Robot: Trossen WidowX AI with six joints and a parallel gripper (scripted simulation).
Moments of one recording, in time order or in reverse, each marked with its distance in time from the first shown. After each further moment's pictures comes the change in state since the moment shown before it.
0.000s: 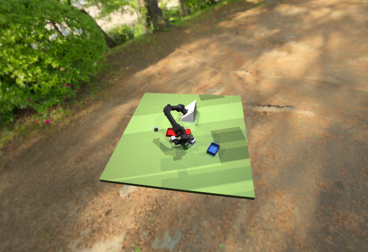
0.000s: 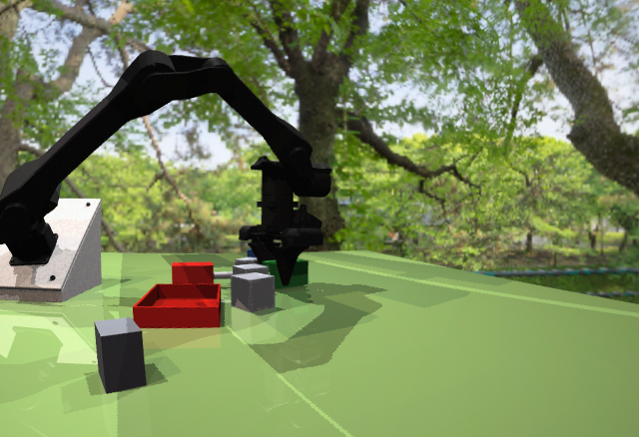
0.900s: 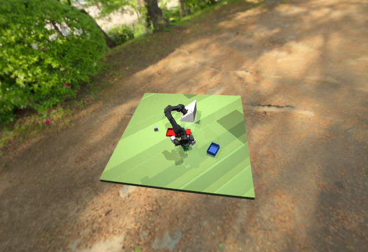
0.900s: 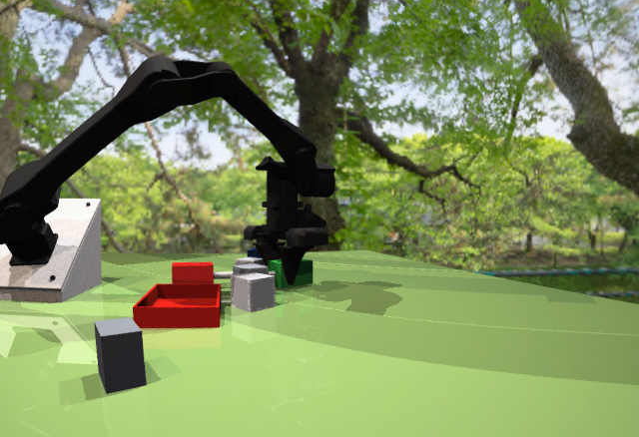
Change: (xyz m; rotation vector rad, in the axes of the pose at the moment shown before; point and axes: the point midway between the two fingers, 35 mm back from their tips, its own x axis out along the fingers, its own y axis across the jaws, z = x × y) arm 0.000 0.000 0.011 0.001 -0.004 -0.001
